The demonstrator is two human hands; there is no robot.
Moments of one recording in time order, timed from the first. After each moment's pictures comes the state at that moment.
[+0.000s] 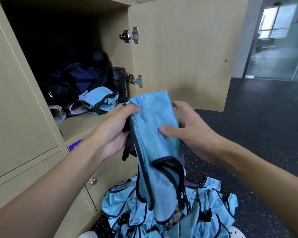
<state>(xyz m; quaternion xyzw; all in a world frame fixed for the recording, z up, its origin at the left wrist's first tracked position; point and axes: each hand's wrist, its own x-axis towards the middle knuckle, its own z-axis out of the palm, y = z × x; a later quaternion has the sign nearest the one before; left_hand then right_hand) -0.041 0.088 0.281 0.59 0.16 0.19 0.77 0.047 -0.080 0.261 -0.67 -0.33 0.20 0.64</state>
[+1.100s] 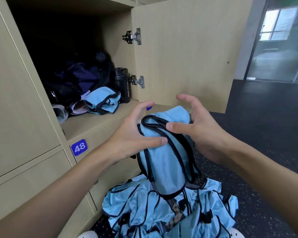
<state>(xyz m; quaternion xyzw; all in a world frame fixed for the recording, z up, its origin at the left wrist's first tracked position) -0.058 0.074 0.269 0.85 0.04 0.17 0.50 0.048 -0.087 0.267 -0.60 -0.35 0.20 0.69</state>
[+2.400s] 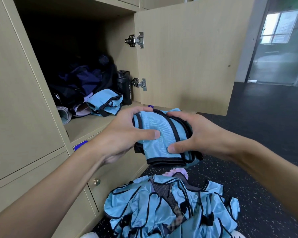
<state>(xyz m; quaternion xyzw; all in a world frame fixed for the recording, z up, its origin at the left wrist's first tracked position) -0.067 0.076 0.290 0.73 0.07 0.17 0.66 0.046 -0.100 0.284 -0.70 -0.47 0.21 0.49</state>
